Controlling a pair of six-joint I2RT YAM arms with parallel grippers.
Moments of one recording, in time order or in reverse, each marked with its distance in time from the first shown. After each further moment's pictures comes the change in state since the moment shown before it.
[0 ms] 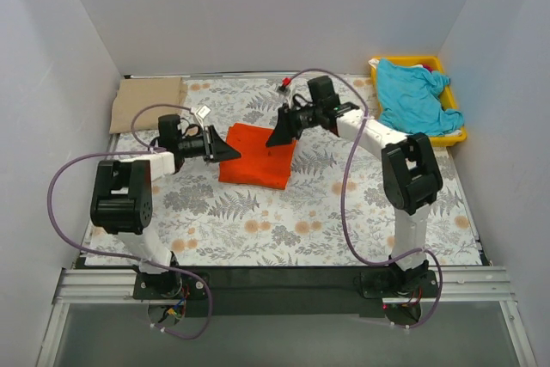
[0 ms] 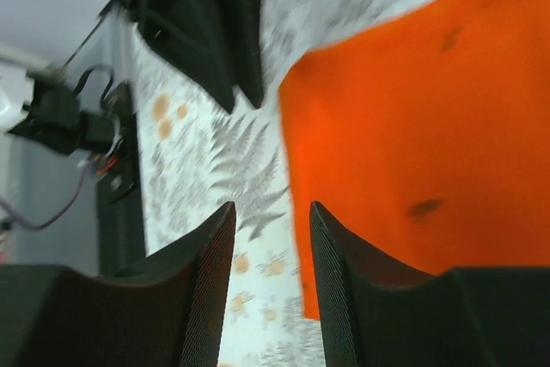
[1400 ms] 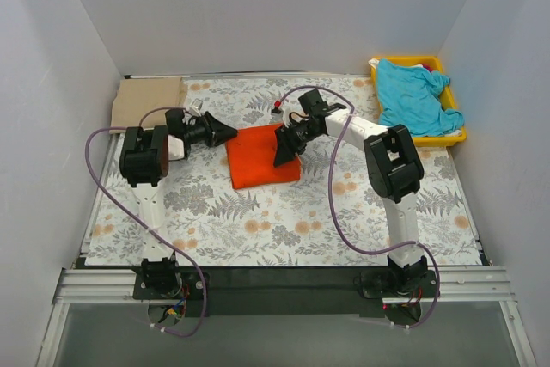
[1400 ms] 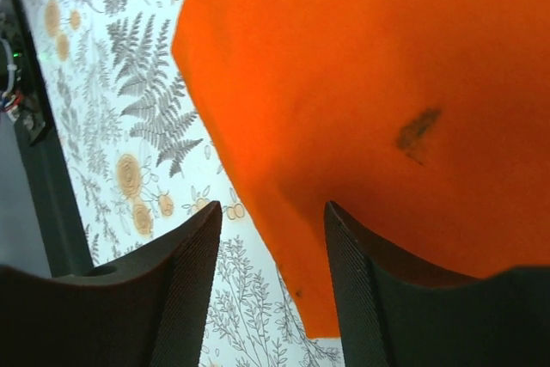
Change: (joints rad) left arm 0.042 0.647 0.332 0.461 -0.161 -0.528; right arm 0.047 0.195 0.057 -0.317 0.069 -0.257
